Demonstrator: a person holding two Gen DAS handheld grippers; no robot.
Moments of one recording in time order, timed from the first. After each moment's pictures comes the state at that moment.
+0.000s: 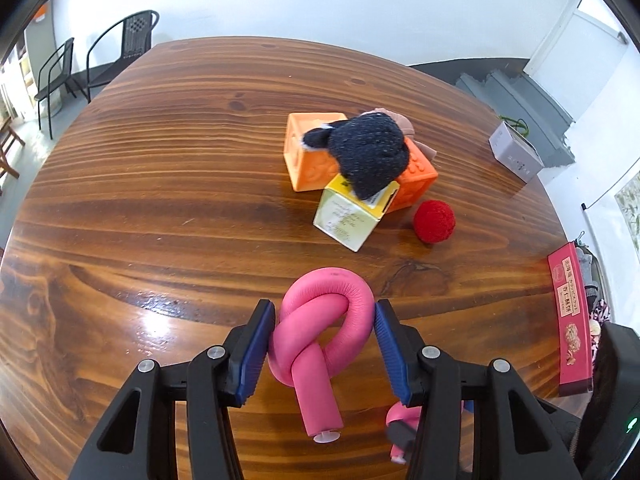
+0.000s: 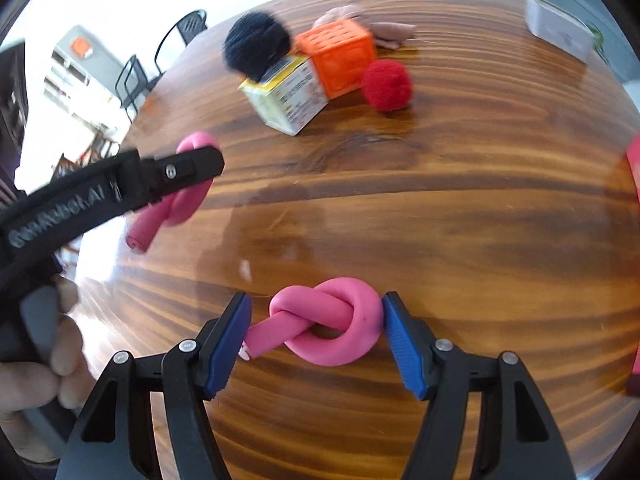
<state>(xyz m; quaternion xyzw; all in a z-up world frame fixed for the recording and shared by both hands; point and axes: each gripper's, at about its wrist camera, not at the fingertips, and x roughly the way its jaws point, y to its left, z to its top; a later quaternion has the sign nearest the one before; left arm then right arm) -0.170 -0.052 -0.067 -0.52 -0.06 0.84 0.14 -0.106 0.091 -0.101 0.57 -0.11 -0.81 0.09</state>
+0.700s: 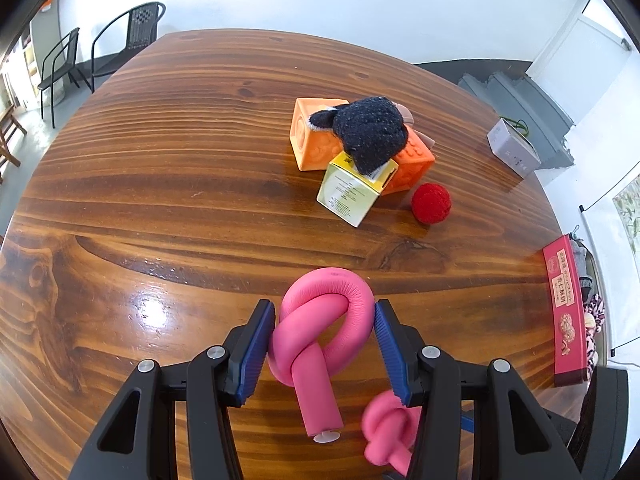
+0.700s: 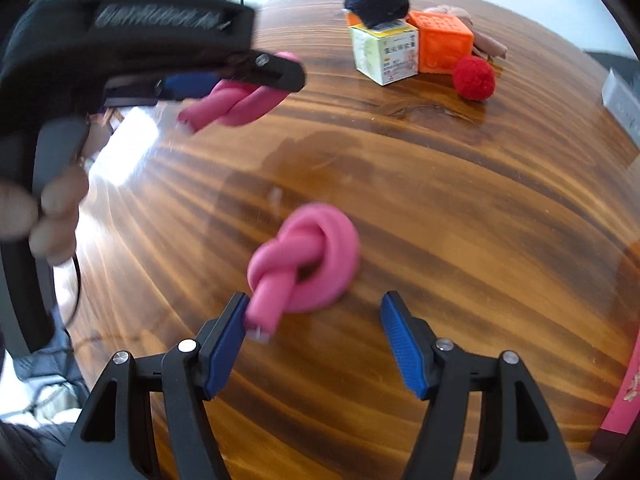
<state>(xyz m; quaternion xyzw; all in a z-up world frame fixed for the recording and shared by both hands) -0.151 -0.051 -0.067 -0.53 -0.07 0.83 0.14 -0.063 0.078 -0.114 0.56 0.02 -0.80 0.20</state>
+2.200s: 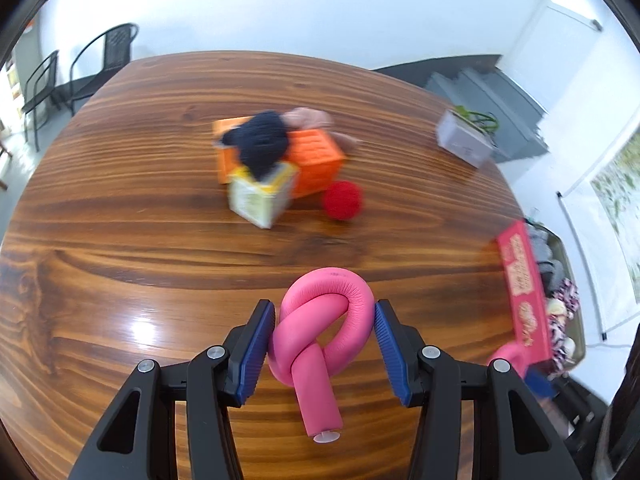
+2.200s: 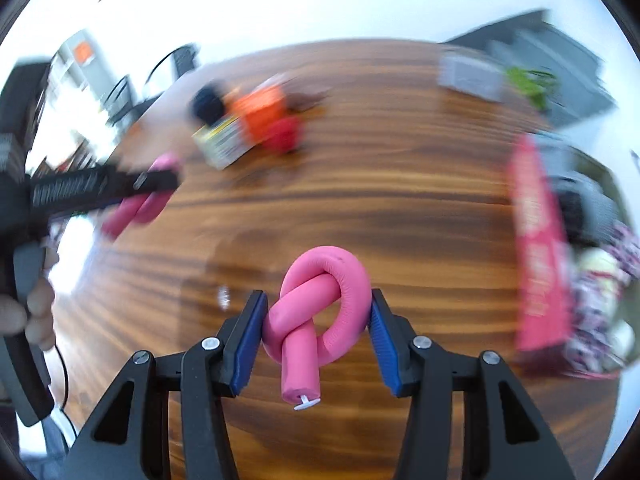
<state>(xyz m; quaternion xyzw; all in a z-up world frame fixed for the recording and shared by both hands) -0.112 0.025 -0.028 -0.51 -0.05 0.84 0.19 -0.024 0.205 -0.043 0.48 -0.08 -0.87 -0.01</state>
